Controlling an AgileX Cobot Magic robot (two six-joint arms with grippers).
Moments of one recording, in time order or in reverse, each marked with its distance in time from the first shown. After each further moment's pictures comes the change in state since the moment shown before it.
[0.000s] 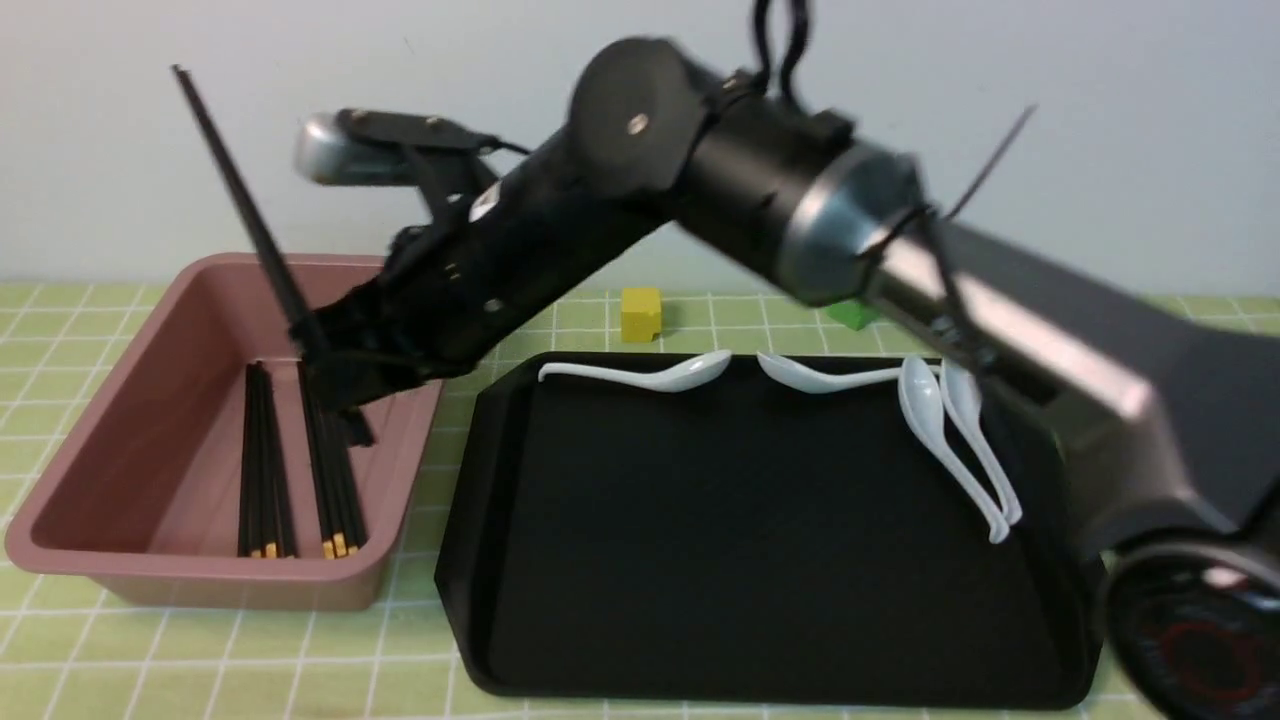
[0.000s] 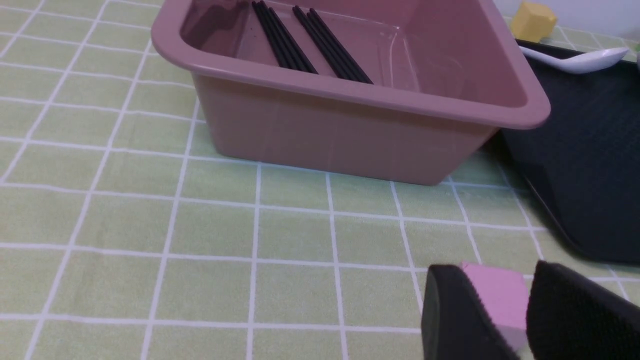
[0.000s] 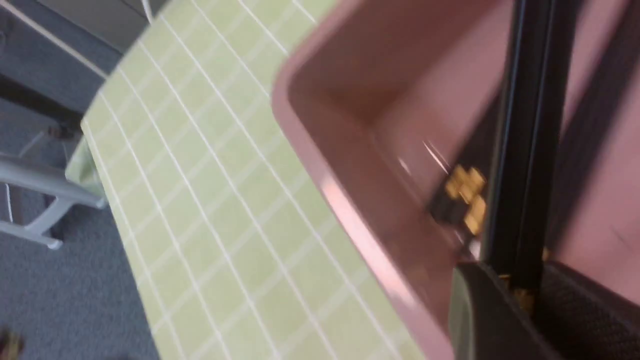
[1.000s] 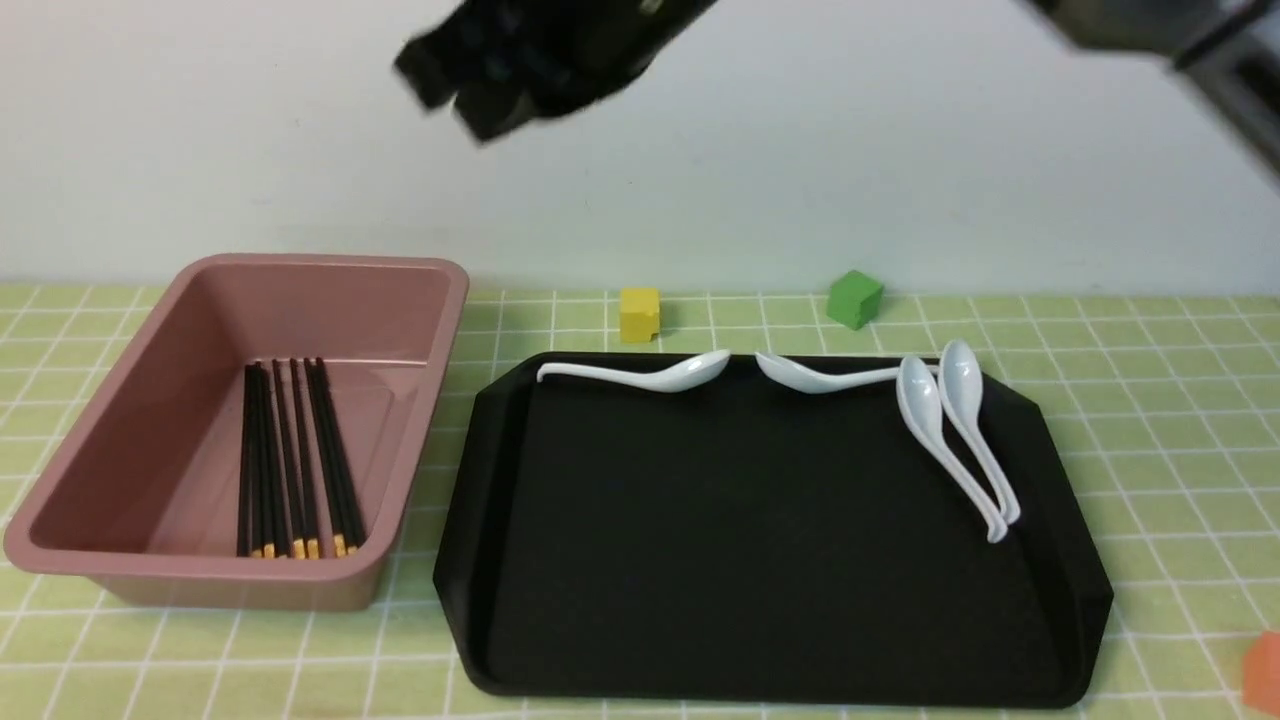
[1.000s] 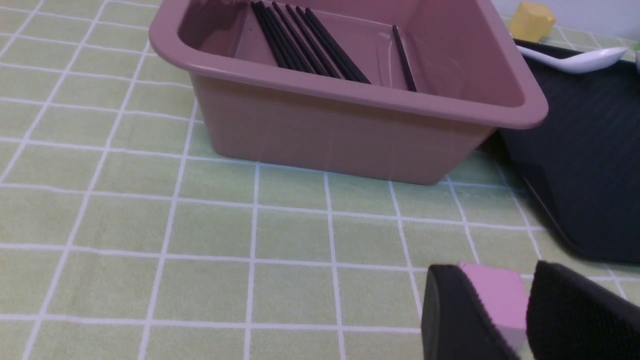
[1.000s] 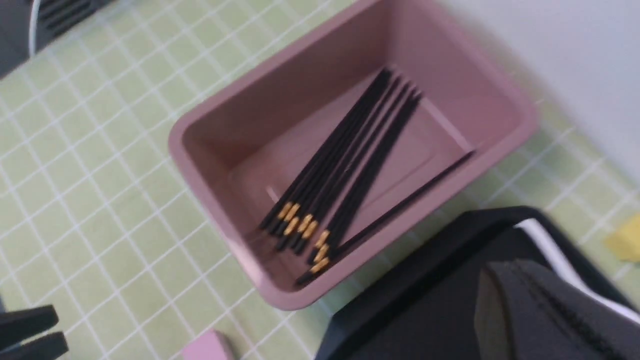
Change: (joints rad) right arm -0.020 -0.333 -0.224 -0.496 0.365 0.143; left arm 0.000 0.000 0.000 0.000 0.000 0.000
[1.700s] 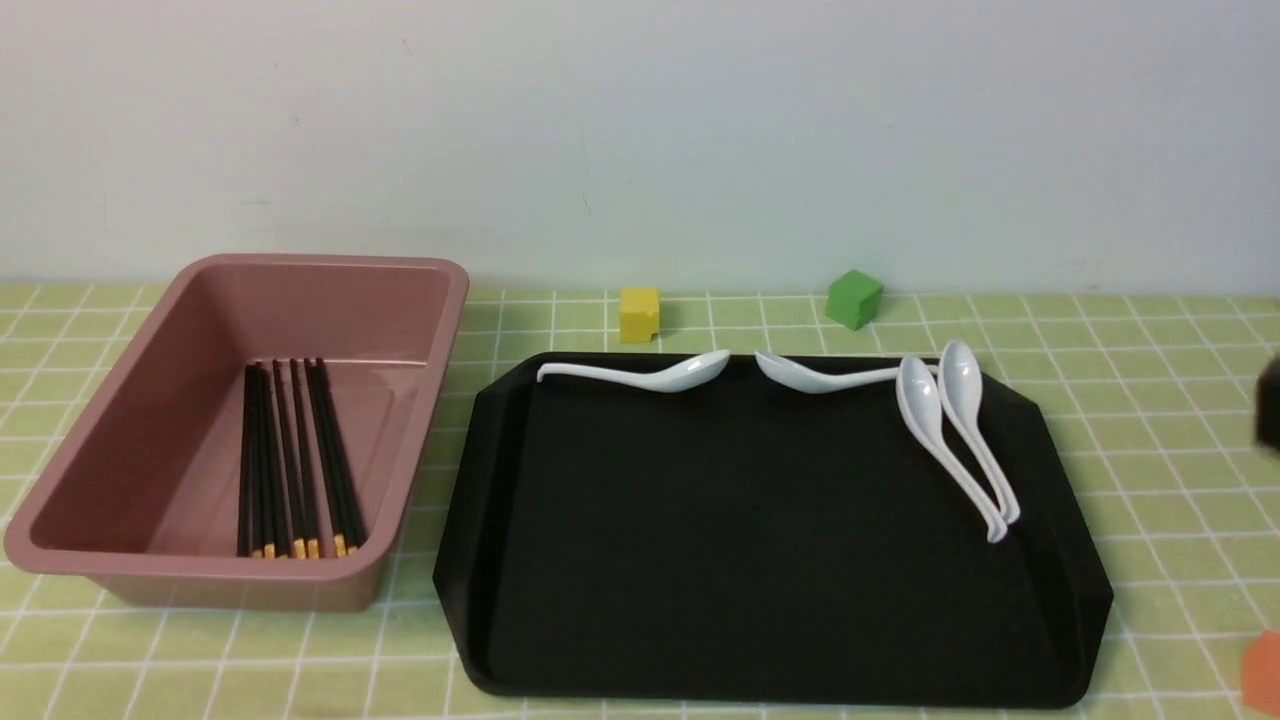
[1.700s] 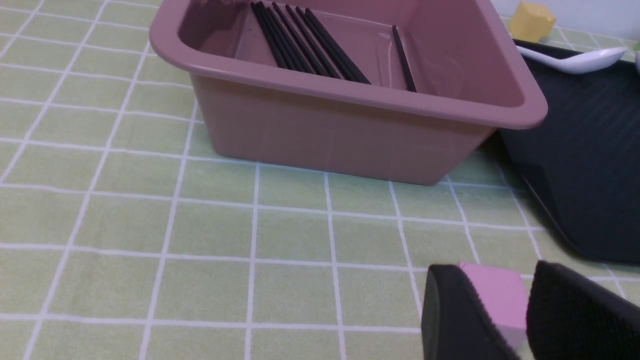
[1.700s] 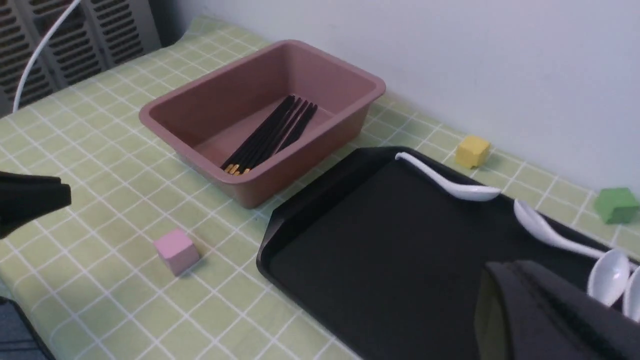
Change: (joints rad) right arm 0.000 -1.382 1.706 -0.160 -0.666 0.144; left arm 0.000 0.000 0.000 0.000 0.000 0.000
